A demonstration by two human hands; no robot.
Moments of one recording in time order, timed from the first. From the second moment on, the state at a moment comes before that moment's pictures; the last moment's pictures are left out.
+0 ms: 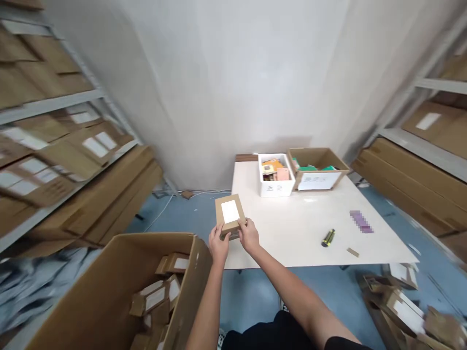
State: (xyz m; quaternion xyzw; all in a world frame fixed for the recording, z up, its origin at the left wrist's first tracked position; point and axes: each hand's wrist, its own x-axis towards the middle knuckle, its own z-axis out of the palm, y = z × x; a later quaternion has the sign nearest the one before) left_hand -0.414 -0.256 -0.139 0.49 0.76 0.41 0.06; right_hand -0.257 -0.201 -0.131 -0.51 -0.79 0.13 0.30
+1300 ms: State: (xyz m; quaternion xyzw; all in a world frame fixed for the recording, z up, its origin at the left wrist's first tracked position) left_hand -0.115 -0.062 -0.215 0.78 0.51 0.10 0.35; right_hand 0.096 -0.154 -0.229 -0.73 -0.60 0.30 0.13
